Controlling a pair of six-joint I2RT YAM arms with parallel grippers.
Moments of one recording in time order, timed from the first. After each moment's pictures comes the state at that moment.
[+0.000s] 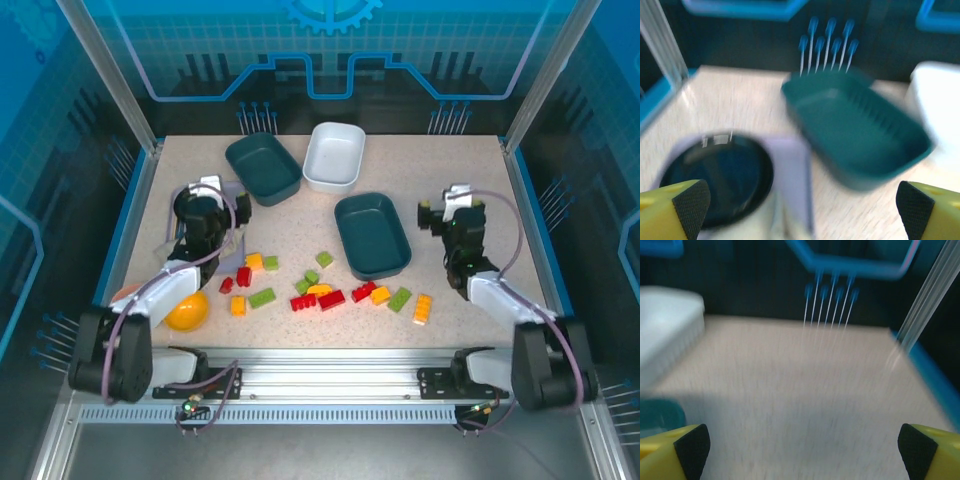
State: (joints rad) left arm -0.17 1.23 0.68 0.28 -0.29 -0.15; right arm 0.13 1.16 0.58 0.36 0.25 -0.06
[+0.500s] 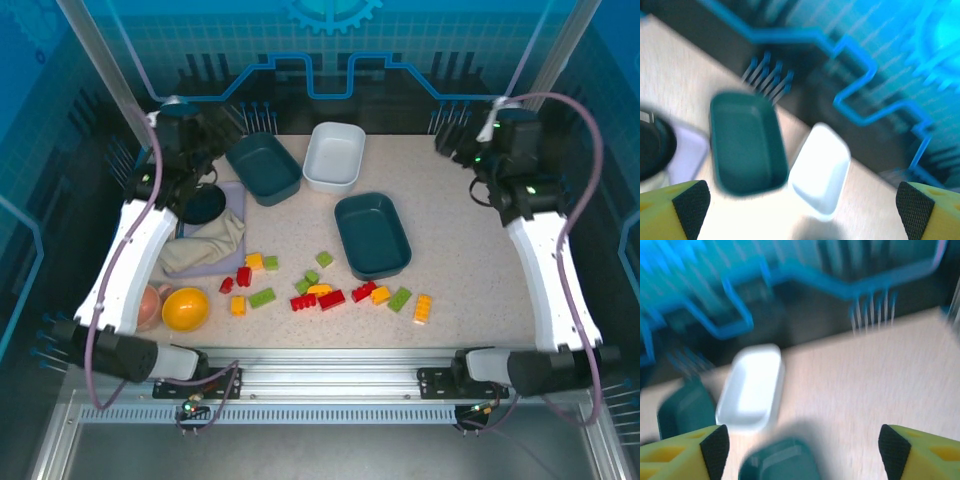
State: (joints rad) left arm -0.18 1.43 1.62 -0.69 -0.13 -0.83; right arm 0.10 1.34 1.57 -0.76 0.01 0.38
